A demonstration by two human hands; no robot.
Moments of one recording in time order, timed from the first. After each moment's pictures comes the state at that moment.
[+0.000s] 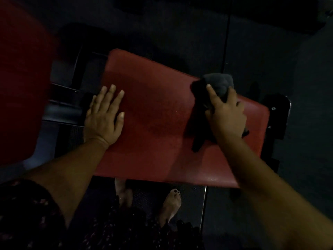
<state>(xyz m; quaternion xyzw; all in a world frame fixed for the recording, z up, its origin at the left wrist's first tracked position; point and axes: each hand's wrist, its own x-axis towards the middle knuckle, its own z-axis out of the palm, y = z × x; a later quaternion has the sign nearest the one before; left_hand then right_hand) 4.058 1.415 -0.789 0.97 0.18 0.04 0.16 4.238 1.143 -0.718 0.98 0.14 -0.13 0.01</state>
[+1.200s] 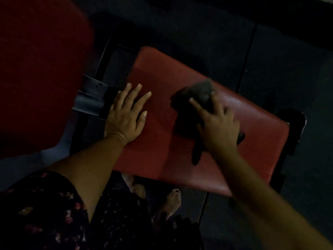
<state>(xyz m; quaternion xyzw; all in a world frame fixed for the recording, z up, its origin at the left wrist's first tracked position) 4.057 1.414 -0.792 0.97 0.17 0.06 0.16 4.200 1.202 -0.711 0.94 0.31 -0.15 0.04</state>
